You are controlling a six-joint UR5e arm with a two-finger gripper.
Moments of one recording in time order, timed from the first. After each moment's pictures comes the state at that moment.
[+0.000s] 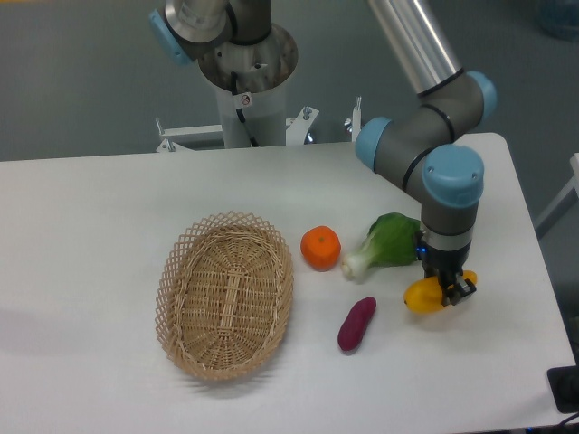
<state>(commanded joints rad) 2.68 -2.05 -1.53 -0.87 1.45 1.71</state>
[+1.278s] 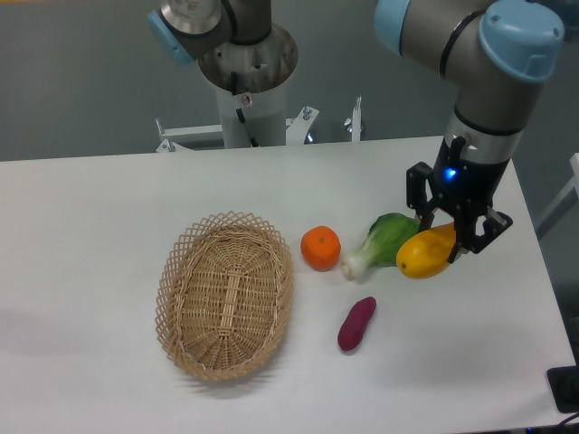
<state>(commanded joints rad) 2.68 -1.91 -1.27 -1.36 1.35 1.55</state>
